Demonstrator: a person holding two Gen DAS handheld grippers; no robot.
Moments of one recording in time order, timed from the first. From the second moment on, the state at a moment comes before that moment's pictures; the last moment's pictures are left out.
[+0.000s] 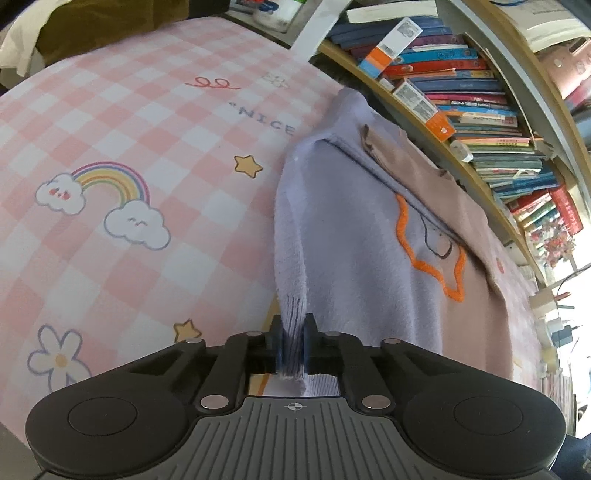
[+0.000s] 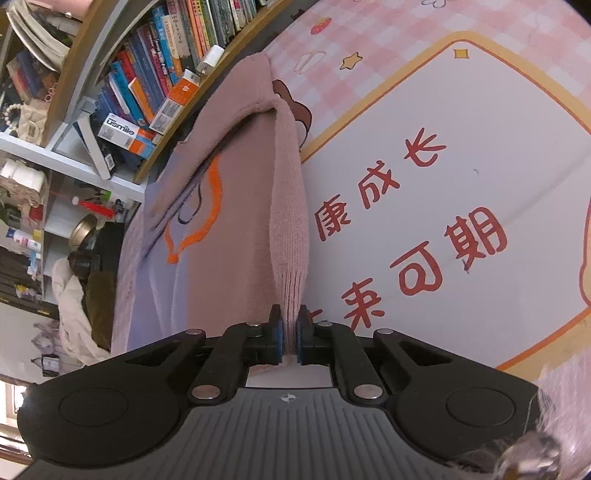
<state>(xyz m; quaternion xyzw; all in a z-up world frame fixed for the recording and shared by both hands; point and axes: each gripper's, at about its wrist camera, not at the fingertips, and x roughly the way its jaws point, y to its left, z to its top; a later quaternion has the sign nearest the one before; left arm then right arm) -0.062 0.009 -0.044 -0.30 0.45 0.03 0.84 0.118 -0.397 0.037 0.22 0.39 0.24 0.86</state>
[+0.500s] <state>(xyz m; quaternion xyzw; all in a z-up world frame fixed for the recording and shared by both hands) -0.113 0.003 -0.036 -0.32 0.43 0.05 0.84 0.115 -0.398 0.033 0.21 0.39 0.24 0.86</state>
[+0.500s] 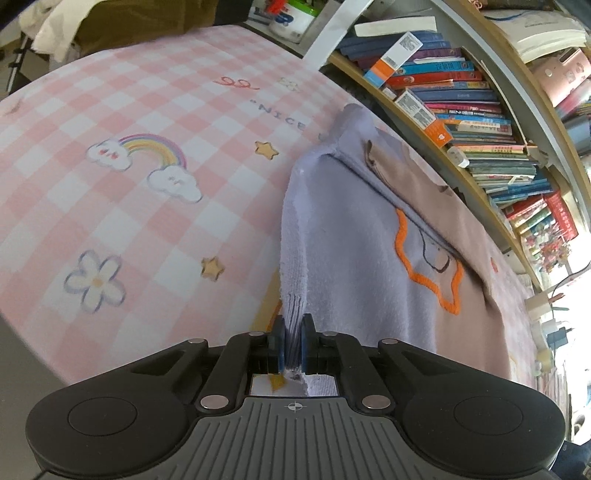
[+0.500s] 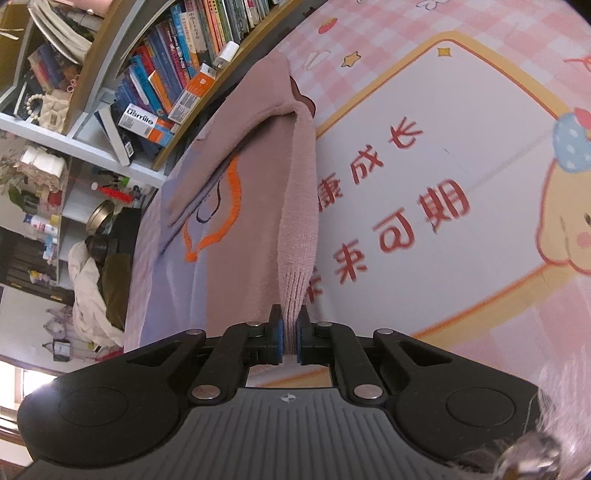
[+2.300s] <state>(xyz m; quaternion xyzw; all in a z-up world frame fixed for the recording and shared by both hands) -0.163 -0.027 -0.033 -0.25 0.42 0.09 0.87 0.104 -0.400 0.018 0.19 0.40 0.25 0.86</state>
